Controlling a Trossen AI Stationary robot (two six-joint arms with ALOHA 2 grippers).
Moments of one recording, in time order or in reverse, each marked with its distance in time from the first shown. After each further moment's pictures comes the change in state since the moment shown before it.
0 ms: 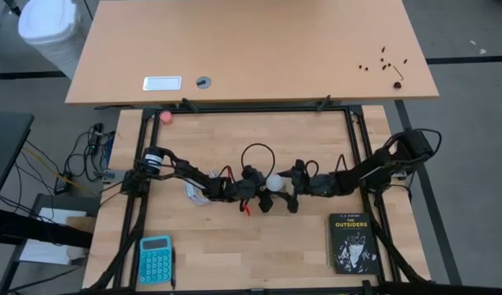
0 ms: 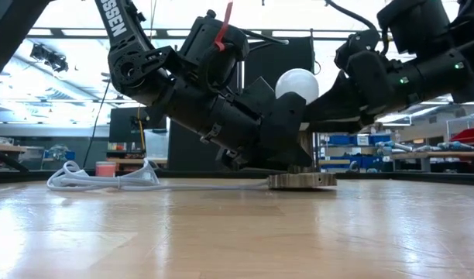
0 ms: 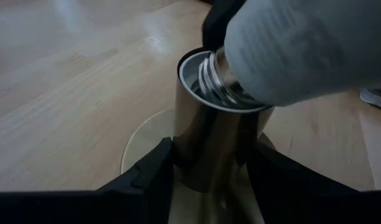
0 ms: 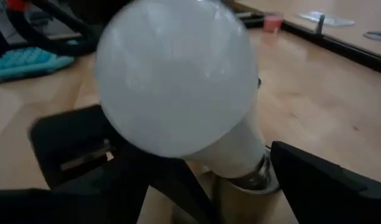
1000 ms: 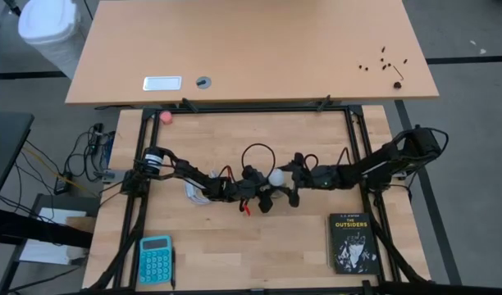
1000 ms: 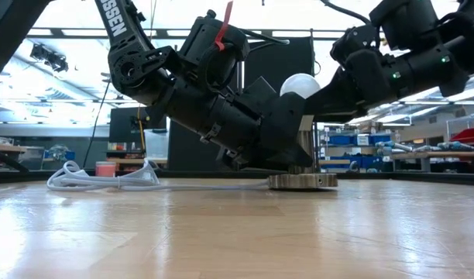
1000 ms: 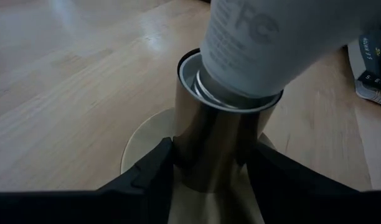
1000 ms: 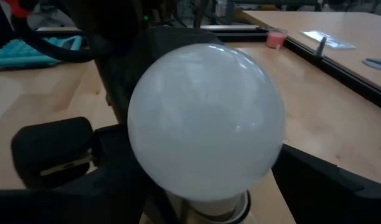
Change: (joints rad) left arm -0.003 0.000 0.000 -0.004 0.018 0.013; right arm -0.094 -0.096 0.002 -0.071 -0.116 -0.141
